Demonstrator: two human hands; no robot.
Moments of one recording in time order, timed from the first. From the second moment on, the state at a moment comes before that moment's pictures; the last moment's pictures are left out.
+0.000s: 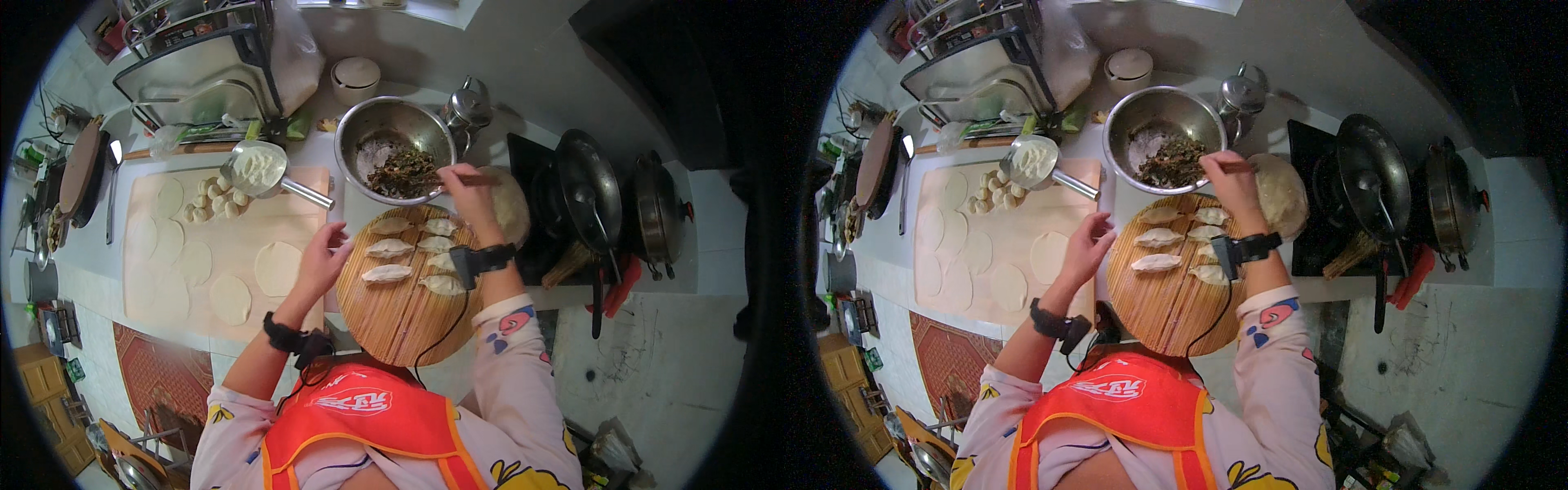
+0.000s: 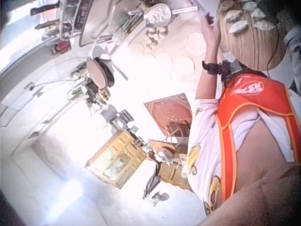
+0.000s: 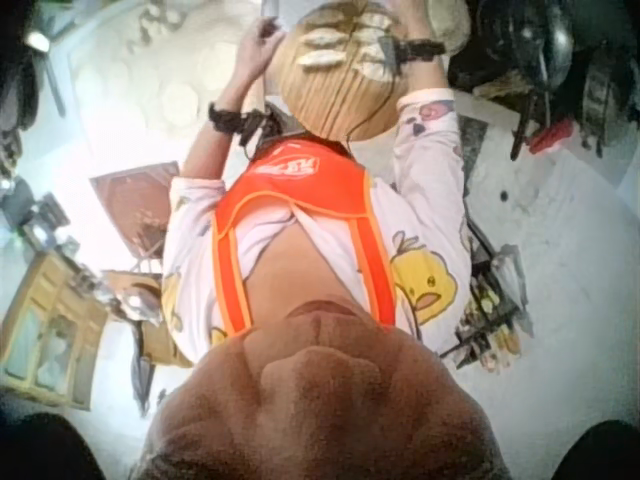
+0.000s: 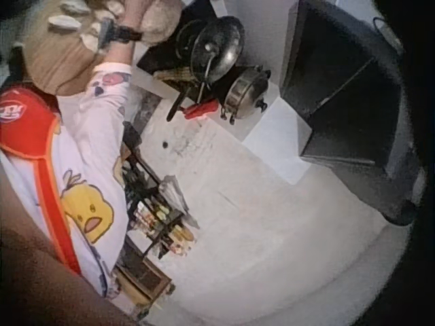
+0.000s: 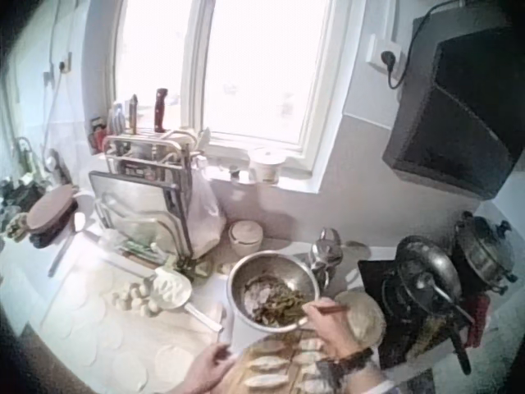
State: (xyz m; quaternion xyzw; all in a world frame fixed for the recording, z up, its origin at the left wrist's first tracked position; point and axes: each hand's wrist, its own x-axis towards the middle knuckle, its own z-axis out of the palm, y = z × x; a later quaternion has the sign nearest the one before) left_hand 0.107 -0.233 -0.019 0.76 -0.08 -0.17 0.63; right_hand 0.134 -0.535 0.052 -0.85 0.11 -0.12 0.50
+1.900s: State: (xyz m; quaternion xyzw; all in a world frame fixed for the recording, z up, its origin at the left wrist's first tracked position) left_hand 0.147 -0.309 -0.018 0.40 0.16 -0.32 0.84; right_hand 0.130 -0.569 0.017 -0.56 0.31 0.03 0.77
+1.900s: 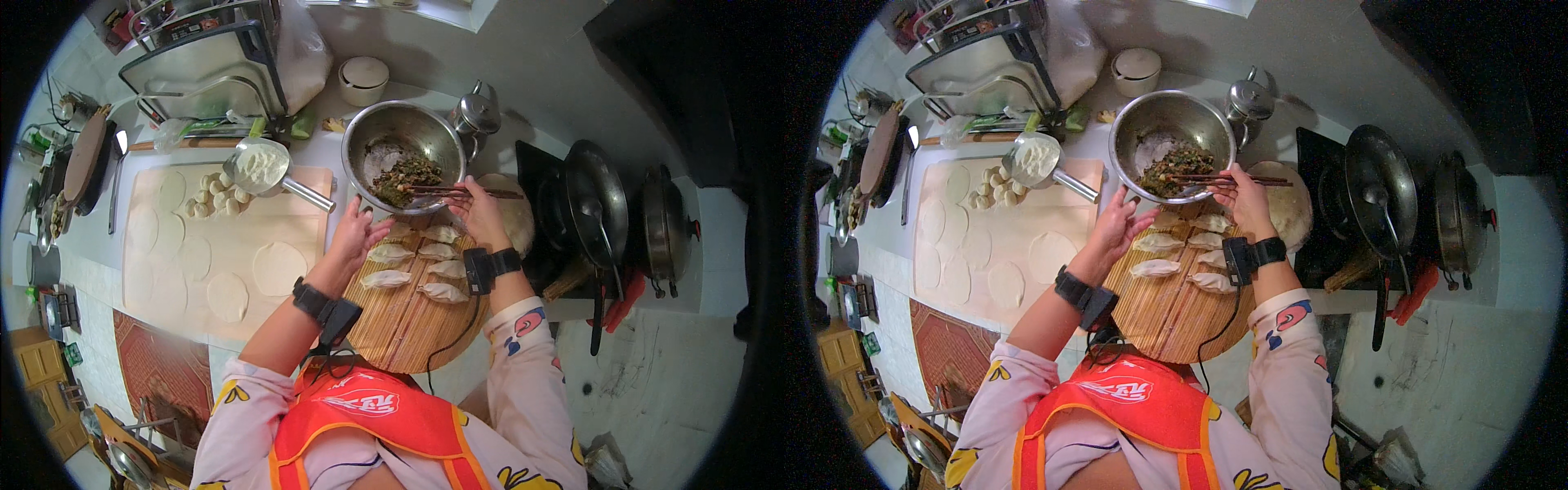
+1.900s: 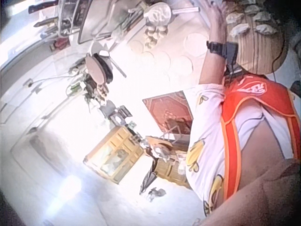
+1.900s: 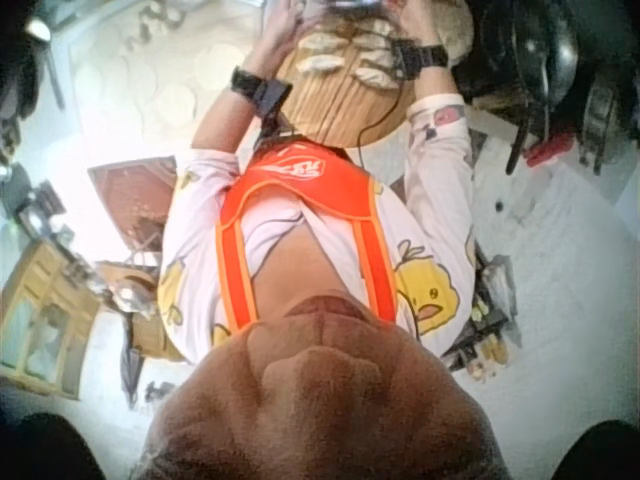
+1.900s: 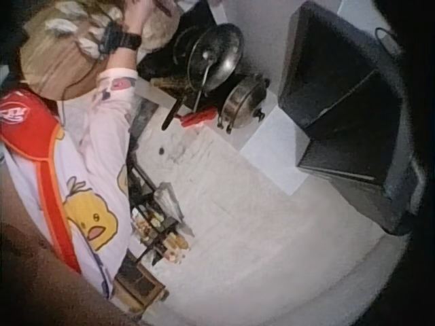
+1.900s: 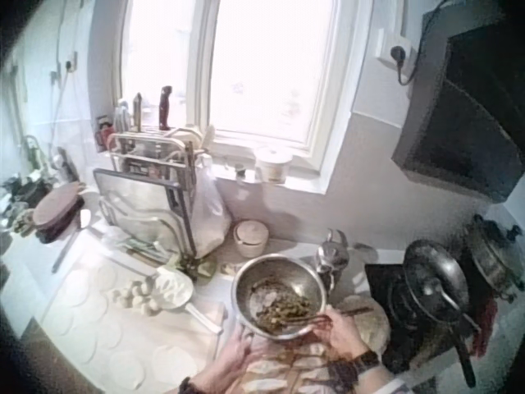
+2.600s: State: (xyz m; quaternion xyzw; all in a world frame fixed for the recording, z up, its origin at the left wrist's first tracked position) left_hand 0.098 -0.221 -0.002 0.38 0.14 -0.35 0.85; right_hand 0.108 -0.539 -0.009 -0.51 0.35 -0.06 0.78
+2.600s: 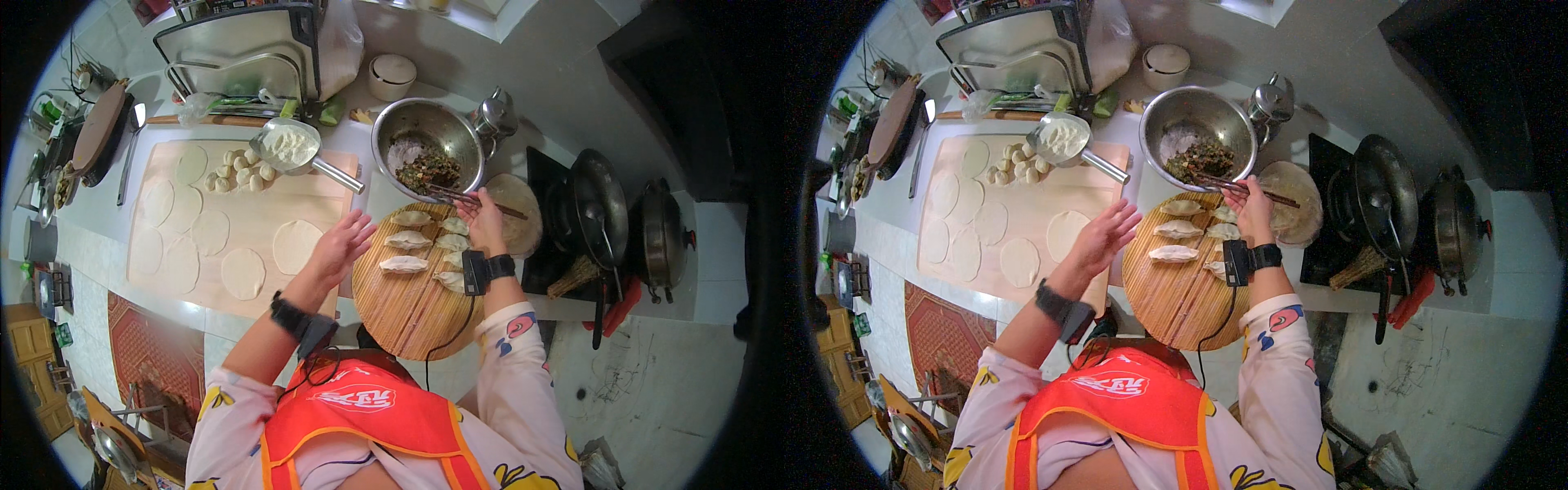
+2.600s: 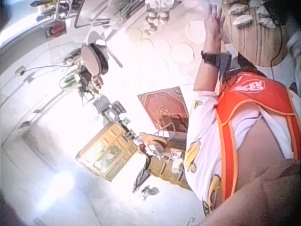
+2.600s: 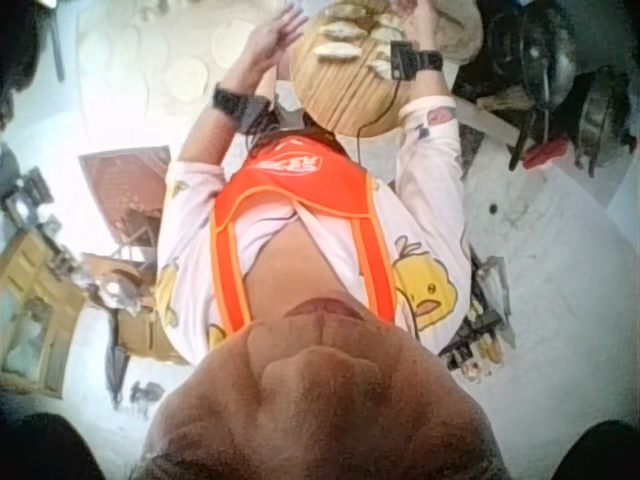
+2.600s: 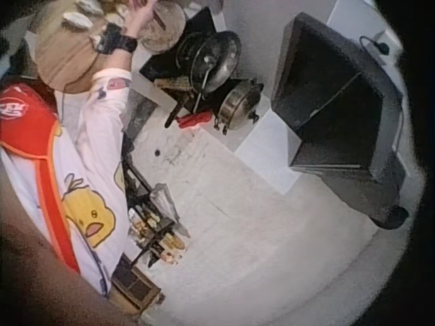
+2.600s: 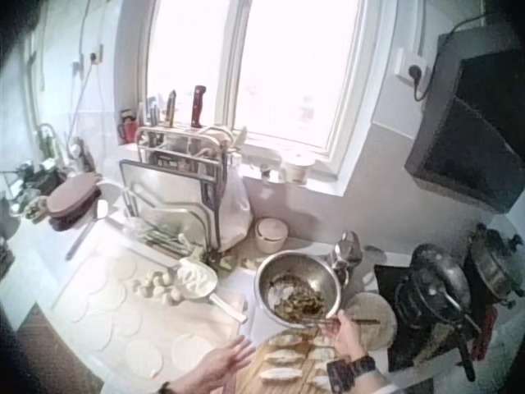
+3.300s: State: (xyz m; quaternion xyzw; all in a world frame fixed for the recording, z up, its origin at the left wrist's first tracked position) left_hand 0.066 -0.110 -0.001 0.44 0.19 -0.21 0.85; right_hand 0.076 -0.481 0.045 -0.47 0.27 -0.07 0.83
